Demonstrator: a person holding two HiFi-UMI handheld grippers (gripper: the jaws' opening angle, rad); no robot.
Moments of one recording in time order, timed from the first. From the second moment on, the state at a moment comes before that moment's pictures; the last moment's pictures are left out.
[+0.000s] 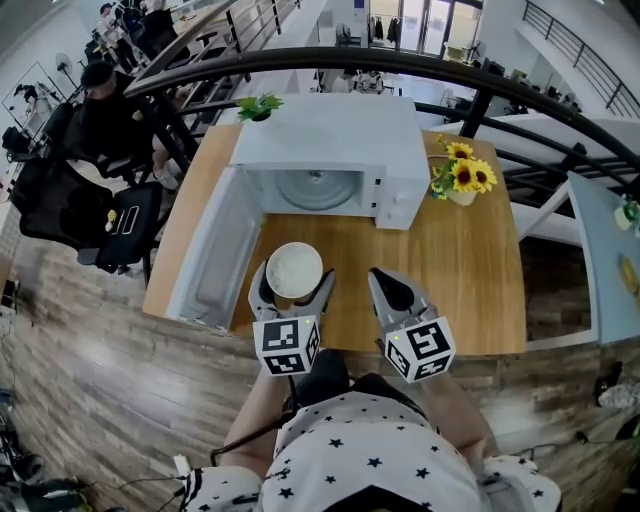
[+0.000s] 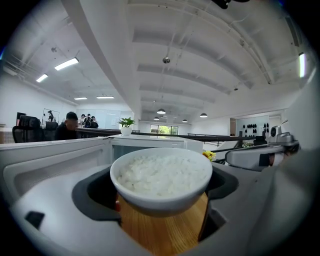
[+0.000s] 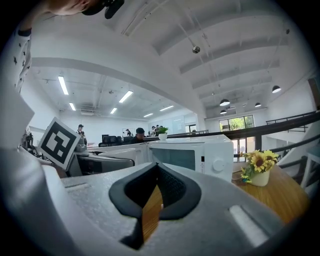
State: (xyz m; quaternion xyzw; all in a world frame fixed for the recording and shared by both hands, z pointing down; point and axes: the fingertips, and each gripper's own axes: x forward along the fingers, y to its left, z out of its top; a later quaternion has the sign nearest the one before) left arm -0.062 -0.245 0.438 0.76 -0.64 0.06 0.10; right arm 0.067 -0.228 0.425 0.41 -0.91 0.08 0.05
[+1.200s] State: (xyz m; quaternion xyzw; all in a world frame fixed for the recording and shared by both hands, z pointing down) left arm -0.085 -0.458 0.525 0.77 -0.62 0.13 0.12; right arm 0.041 -0.373 0.479 0.42 -0.89 0.12 0.11
